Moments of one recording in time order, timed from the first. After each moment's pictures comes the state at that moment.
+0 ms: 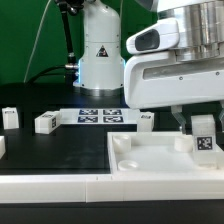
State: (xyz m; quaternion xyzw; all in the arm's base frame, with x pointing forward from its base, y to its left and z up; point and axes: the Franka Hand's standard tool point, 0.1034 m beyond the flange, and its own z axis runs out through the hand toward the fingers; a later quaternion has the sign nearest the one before) arm 0.631 0.107 0.081 -0.98 0.19 -0.03 0.08
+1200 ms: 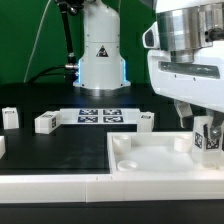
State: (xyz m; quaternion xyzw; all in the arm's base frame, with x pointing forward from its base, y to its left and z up) arm 0.625 0.106 0.079 -0.81 0.58 0.02 0.08
